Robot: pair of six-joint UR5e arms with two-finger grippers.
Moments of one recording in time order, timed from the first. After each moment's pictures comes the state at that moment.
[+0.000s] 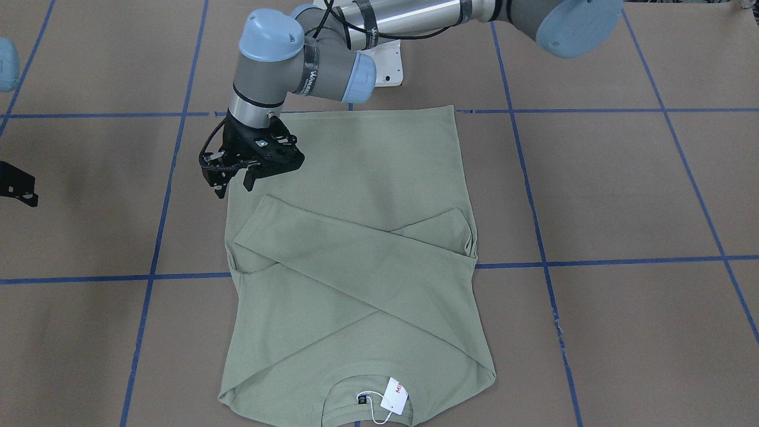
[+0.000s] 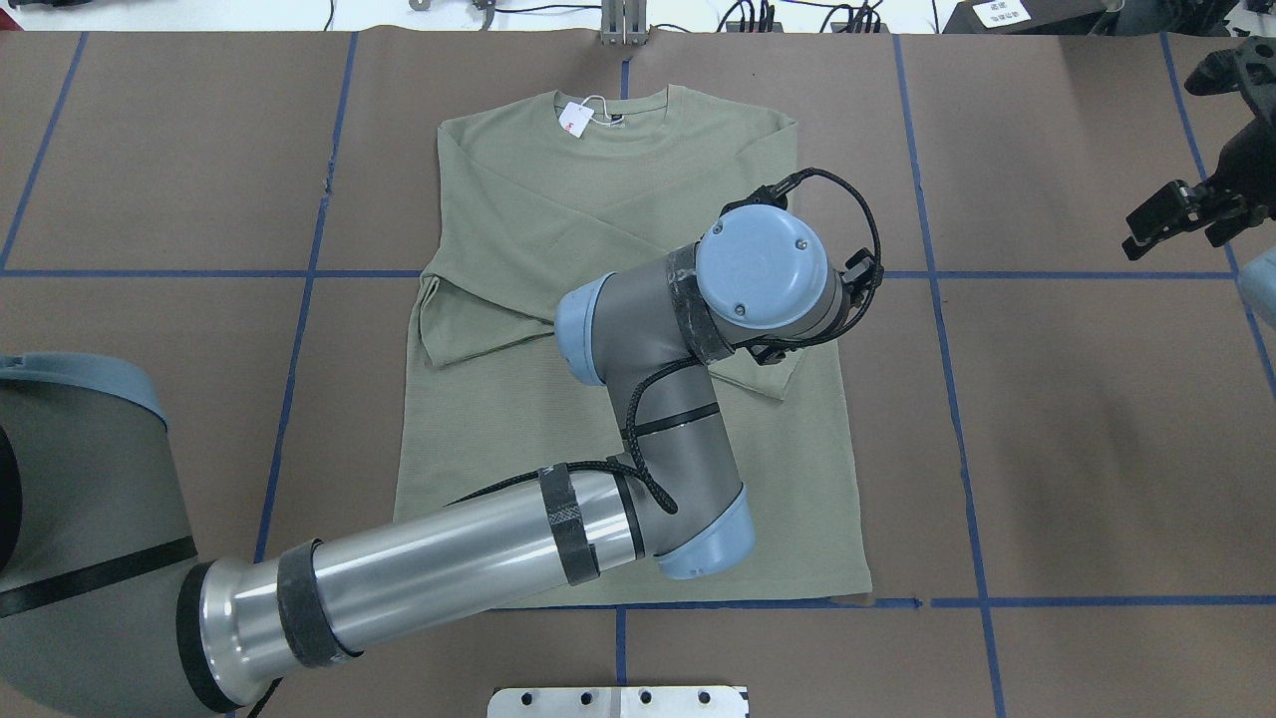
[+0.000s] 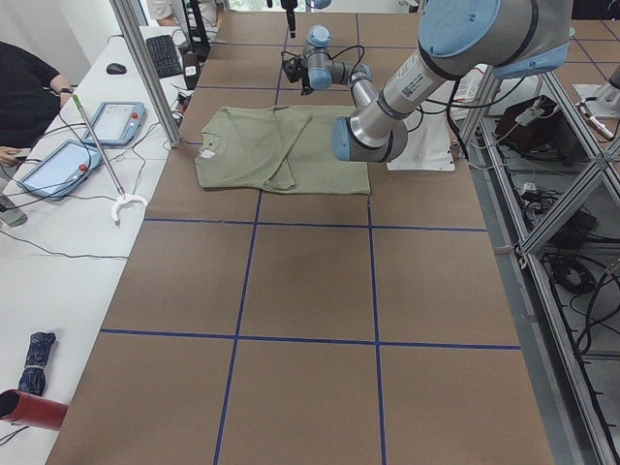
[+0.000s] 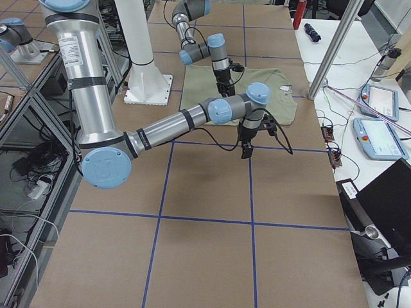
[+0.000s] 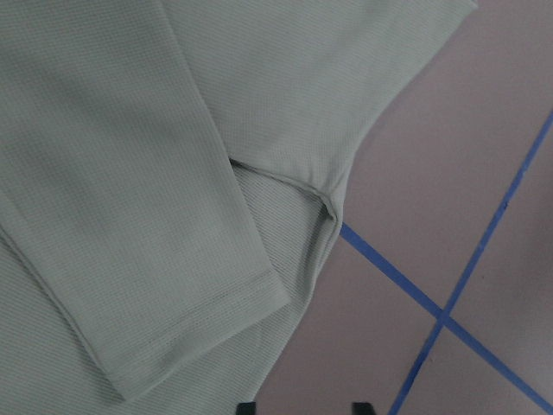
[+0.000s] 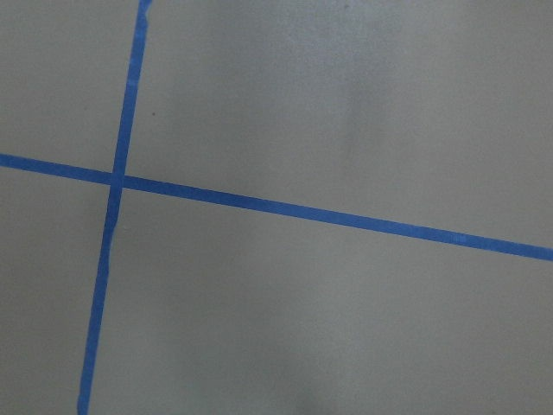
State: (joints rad) left arm -0.43 -2.73 -1.13 -2.12 -1.68 -1.89; right arm 1.21 -1.38 1.81 -1.72 2.29 0.29
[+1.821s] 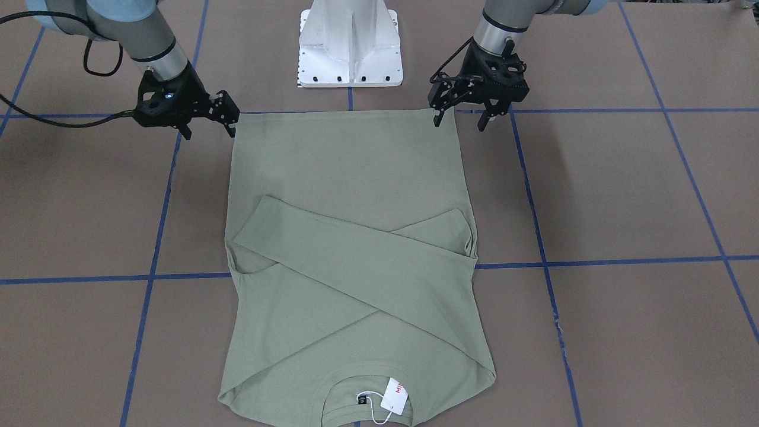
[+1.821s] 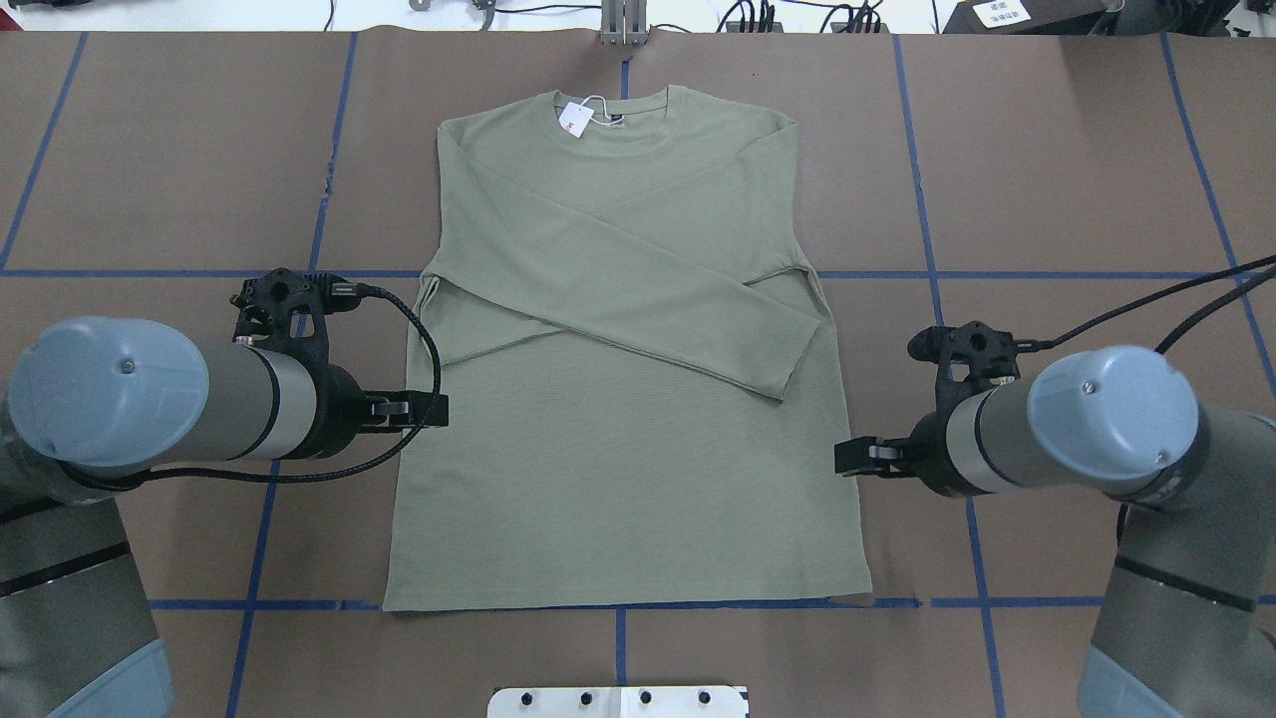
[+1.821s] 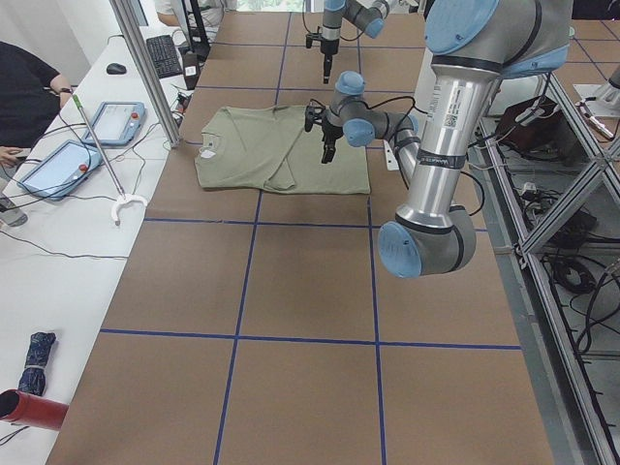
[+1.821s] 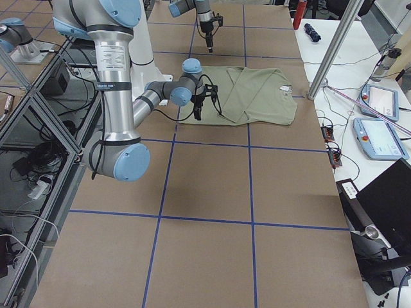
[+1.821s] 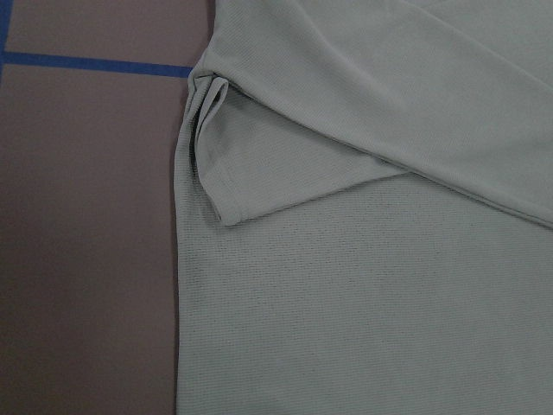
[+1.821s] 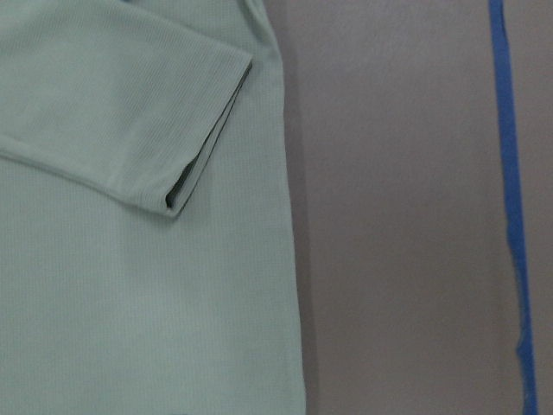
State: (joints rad) left arm -0.48 -1.82 -2.15 -1.74 -1.73 -1.29; right arm 0.43 -1.49 2.11 -1.34 1.80 1.33
